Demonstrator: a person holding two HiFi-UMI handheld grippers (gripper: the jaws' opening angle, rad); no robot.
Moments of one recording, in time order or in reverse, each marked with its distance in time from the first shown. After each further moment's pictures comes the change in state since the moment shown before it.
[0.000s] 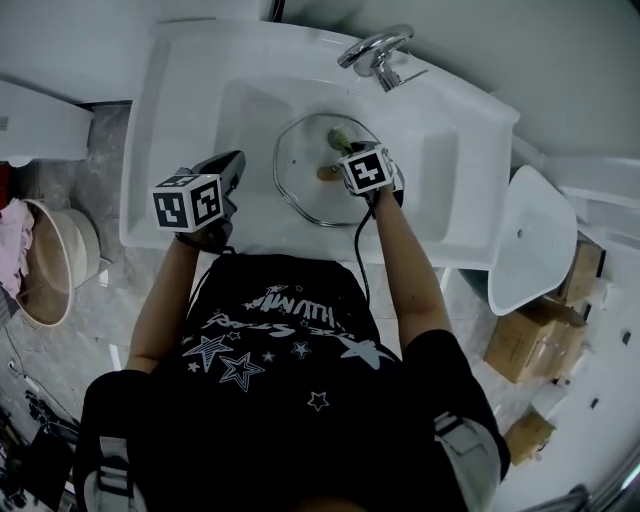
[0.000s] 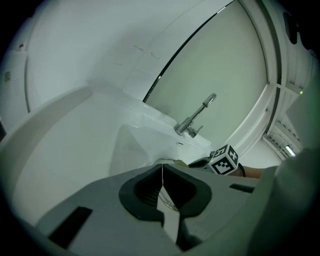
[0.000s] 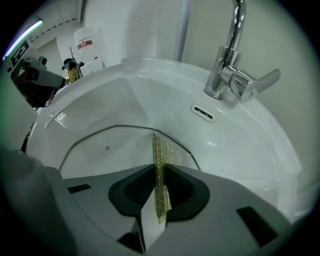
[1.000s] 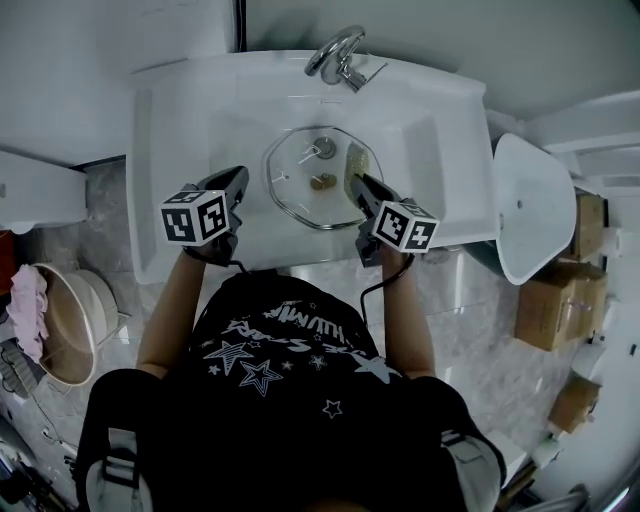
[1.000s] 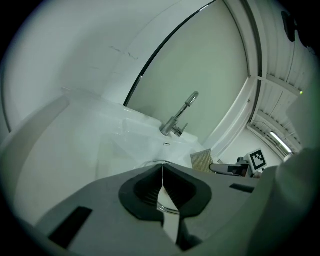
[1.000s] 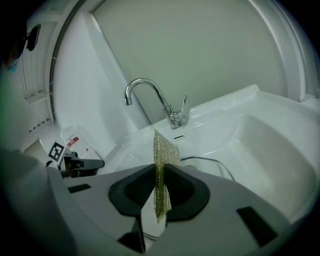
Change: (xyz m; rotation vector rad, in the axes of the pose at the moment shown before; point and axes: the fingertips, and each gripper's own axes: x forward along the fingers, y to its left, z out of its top) left arm 0.008 -0.027 0.014 0.144 0.024 -0.138; right arm -0.142 0.022 -0.022 0.773 -0.579 0.104
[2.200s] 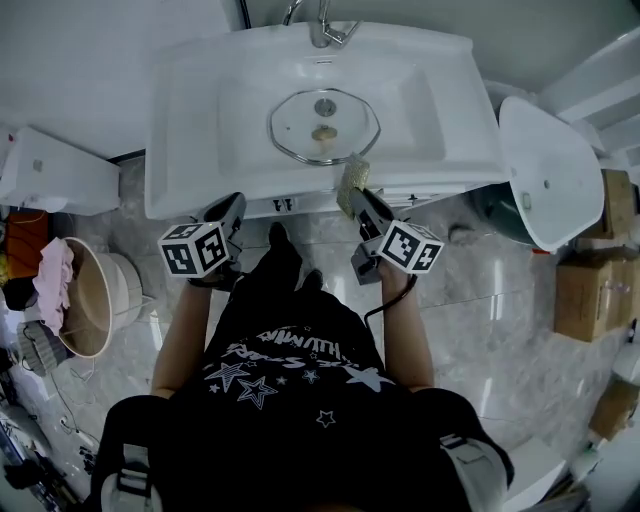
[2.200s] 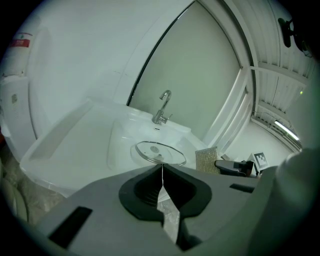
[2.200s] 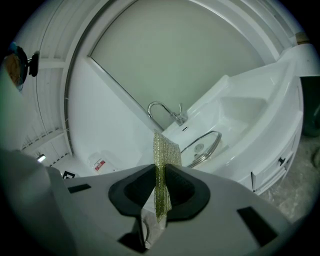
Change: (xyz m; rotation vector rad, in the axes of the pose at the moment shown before) left arm -0.138 -0.105 -0.144 0.063 -0.042 0.110; right arm -0.170 0.040 -0.122 0.248 -0.192 0.202
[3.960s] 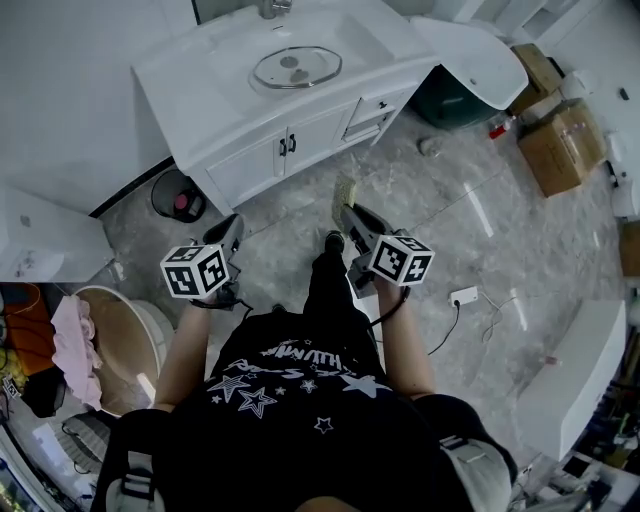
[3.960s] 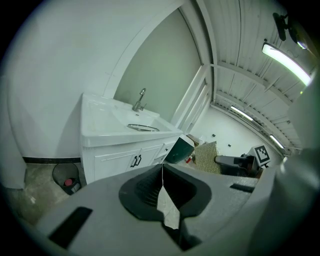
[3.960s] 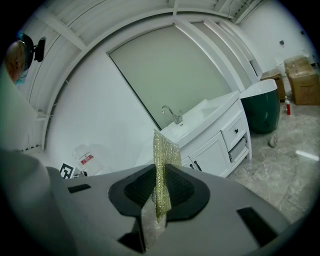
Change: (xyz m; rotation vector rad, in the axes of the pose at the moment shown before) left arm -0.266 0.092 -0.137 0.215 0.135 -0.361; right arm -0.132 0.245 -0.286 -0.042 -0.233 -0.315
